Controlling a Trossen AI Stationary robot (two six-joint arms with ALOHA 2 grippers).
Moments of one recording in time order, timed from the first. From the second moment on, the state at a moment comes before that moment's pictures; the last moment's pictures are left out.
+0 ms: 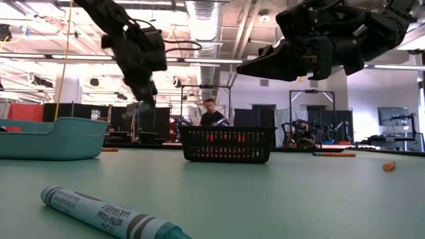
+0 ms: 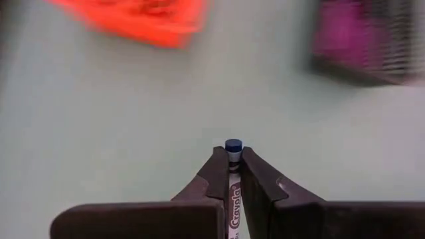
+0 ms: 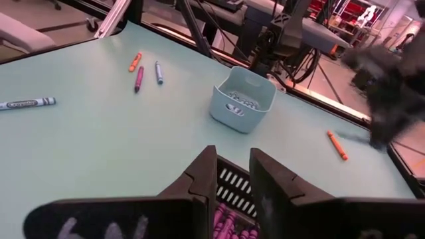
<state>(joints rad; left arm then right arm) 0.71 1.47 1.02 -0.60 0.40 0.45 -0.01 1.49 0.54 0.75 -0.19 -0.39</state>
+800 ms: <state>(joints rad) 0.13 1.31 0.88 -0.93 0.25 0.15 -0.01 1.49 0.54 0.75 -0.19 -0.35</state>
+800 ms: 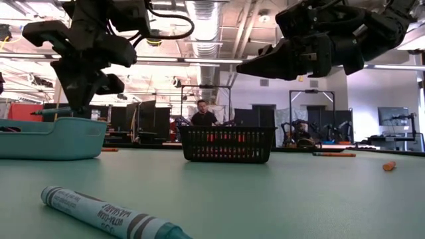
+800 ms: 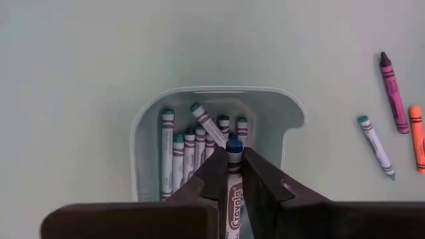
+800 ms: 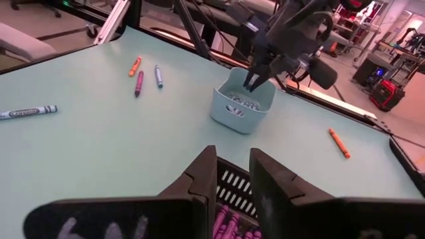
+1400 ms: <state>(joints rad) 0.12 1.31 0.92 -0.85 0.33 0.07 -0.01 1.49 0.54 0.81 -0.18 -0.34</state>
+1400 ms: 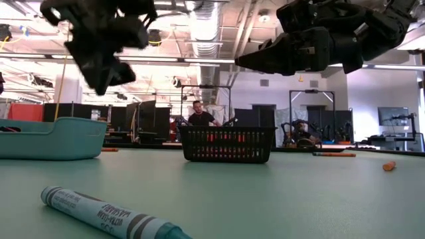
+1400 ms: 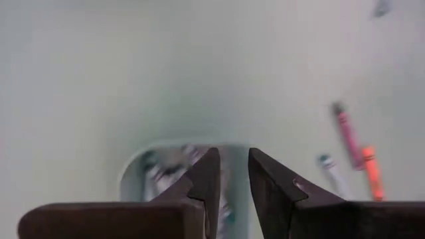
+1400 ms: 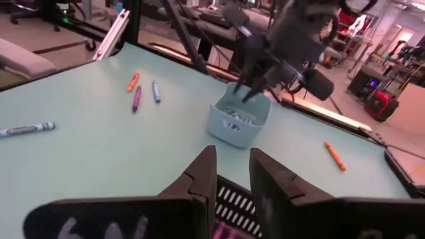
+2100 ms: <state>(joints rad) -0.20 1.52 1.01 -0.50 0.36 0.06 0.01 1.49 0.54 0.88 -0.18 -0.32</state>
